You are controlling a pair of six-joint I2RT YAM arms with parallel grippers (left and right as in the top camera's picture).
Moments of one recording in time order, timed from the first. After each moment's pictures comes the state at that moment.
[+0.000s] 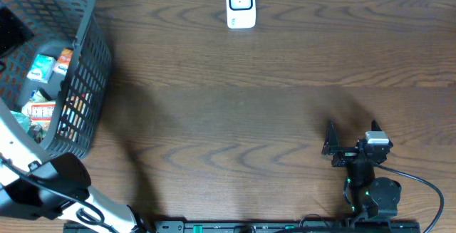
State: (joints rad) left arm 0.59 1.87 2.27 -1.42 0.10 -0.18; right arm 0.00 0.01 0.01 -0.07 -0.02 0.04
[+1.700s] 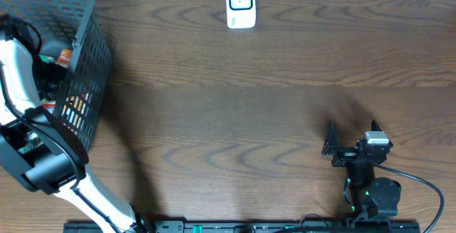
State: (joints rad) left arm 0.52 2.05 1.81 -1.32 -0.22 -0.61; right arm 0.00 0.01 0.01 -0.07 -0.02 0.04
